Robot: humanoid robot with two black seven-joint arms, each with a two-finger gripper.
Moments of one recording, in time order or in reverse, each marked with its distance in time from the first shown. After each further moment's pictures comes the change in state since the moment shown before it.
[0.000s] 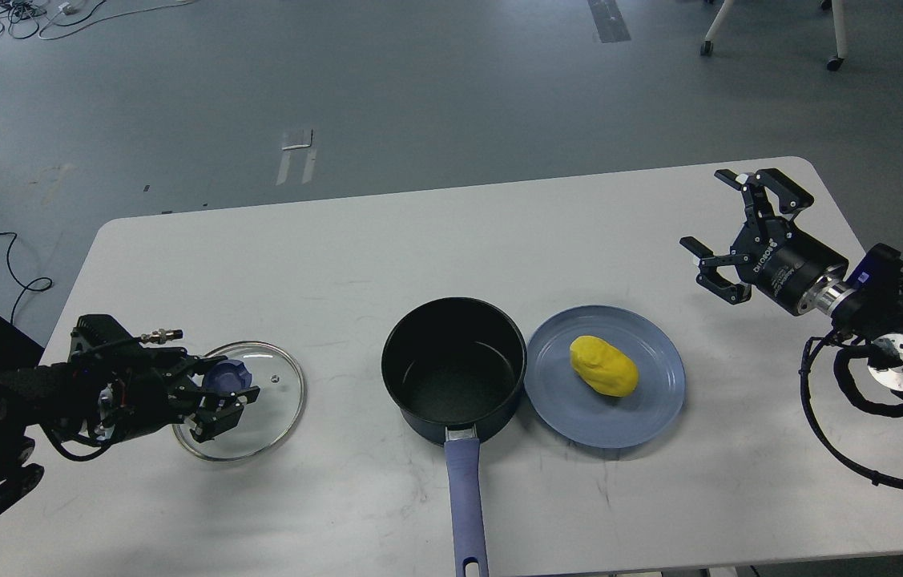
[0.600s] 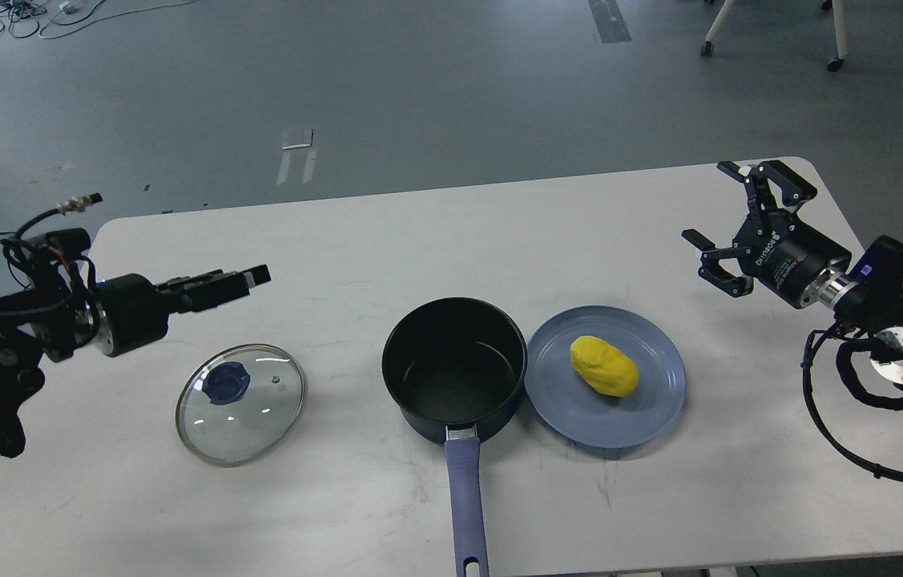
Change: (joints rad) left arm -0.249 -0.002 -0.019 -0.015 -1.145 -0.295 0.000; right arm 0.017 -0.007 0.000 0.001 -0.001 0.000 0.000
